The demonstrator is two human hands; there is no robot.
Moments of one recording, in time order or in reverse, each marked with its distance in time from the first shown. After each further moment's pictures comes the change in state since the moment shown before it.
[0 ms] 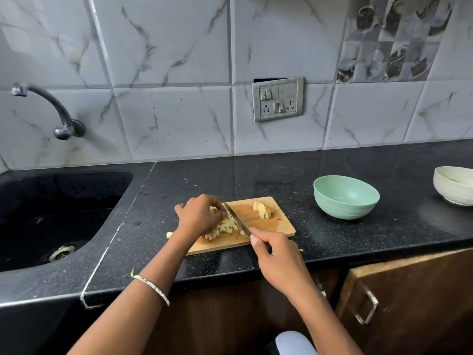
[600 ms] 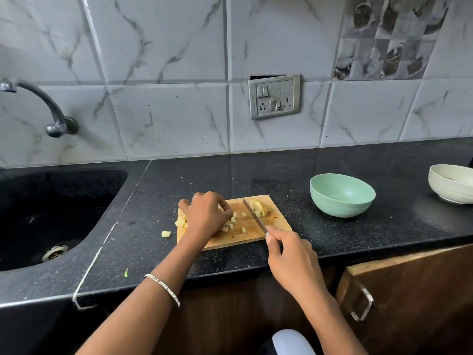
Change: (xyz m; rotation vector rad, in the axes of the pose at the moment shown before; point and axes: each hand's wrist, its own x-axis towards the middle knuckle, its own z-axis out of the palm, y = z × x) left_hand -0.005 0.026 0.013 0.030 0.120 -0.020; right_hand -0.012 -0.001 -0.022 -0.190 0.086 0.138
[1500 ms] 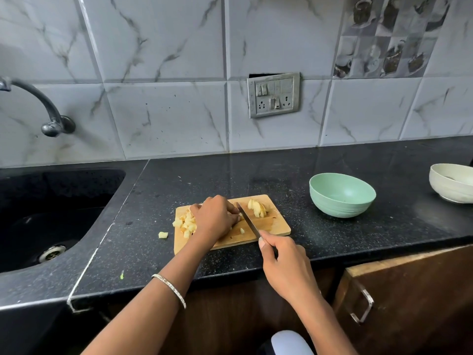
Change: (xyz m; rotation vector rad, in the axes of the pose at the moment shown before) left_hand 0.003 0.015 0.015 -0.082 -0.145 0.011; right_hand 0.005 0.010 0.016 0.114 -0.040 -0.005
